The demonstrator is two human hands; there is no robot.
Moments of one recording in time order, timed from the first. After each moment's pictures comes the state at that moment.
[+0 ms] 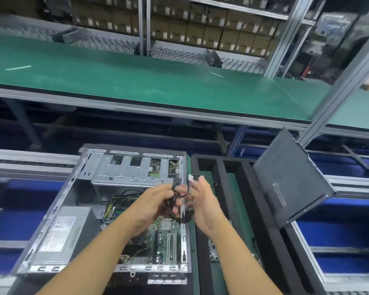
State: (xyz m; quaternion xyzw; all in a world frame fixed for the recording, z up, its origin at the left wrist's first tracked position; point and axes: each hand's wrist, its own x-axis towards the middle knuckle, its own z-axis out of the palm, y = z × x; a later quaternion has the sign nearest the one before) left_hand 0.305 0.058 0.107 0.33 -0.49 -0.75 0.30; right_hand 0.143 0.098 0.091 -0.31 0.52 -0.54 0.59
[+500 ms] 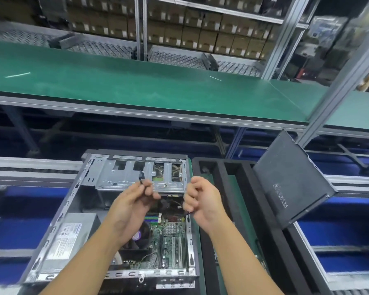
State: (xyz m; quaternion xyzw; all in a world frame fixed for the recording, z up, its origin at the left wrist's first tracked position) left_hand 0.354 0.044 0.095 0.26 -0.30 -0.79 0.48; right_hand 0.164 0.085 0.122 -0.17 0.46 -0.63 0.60
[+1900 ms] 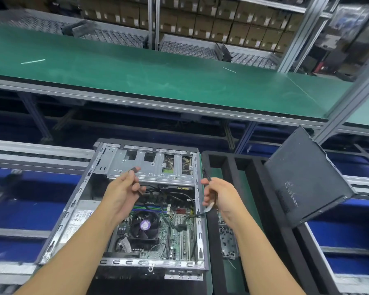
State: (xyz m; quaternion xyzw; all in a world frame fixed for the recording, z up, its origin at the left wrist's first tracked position) left_hand 0.389 0.002 0.057 0.38 -0.26 -0.72 0.51; right_hand 0.131 0.084 0.098 -0.32 0.63 -0.49 0.51
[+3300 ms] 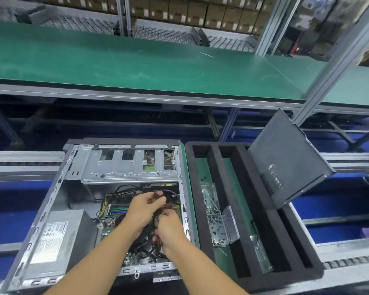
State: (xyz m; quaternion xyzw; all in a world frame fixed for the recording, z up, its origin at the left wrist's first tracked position) left_hand 0.311 0.035 0.018 0.53 -0.52 -0.61 0.28; right_hand 0.241 0.102 0.030 -0.16 0.71 -0.39 0.56
